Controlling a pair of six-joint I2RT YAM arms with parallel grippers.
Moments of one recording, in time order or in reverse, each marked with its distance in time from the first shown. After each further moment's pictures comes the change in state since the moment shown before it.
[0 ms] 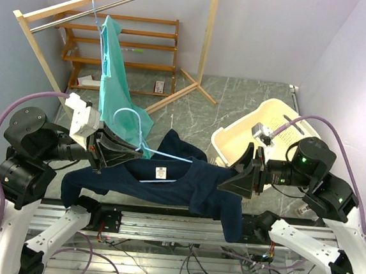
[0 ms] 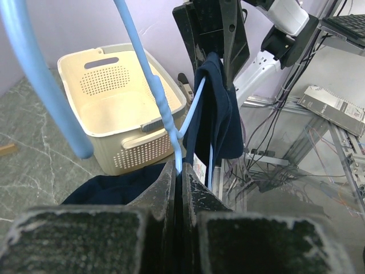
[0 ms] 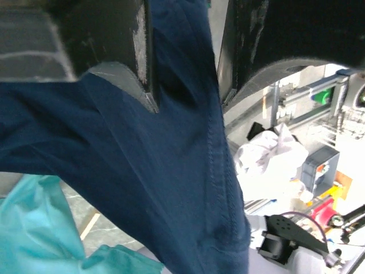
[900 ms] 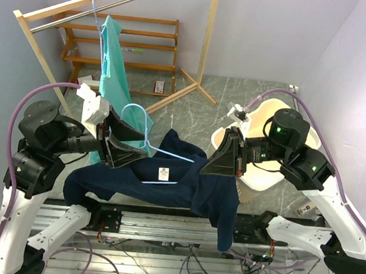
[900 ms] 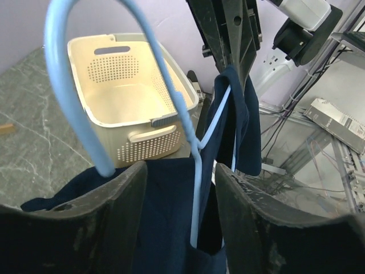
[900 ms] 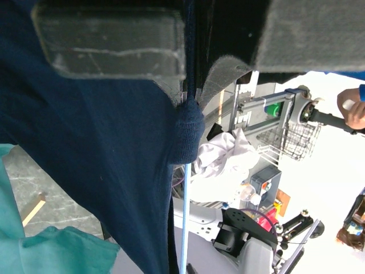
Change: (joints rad) left arm 0.004 0.022 -0.062 0.069 -0.058 -0.066; right arm 0.004 0.236 0.121 0.121 -0.180 0.095
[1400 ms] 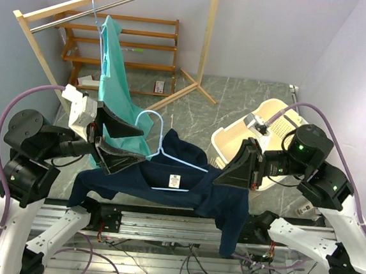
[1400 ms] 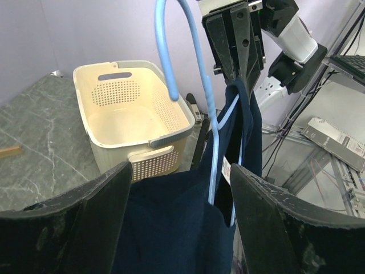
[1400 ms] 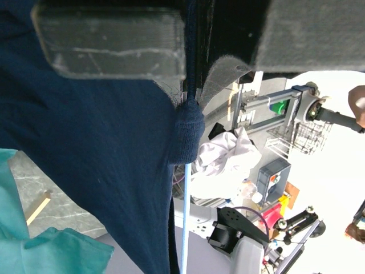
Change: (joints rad) left arm 0.000 -0.049 -0.002 0.101 -0.029 -0.106; right arm 0.000 -0.155 -0.034 -0.061 0.048 0.005
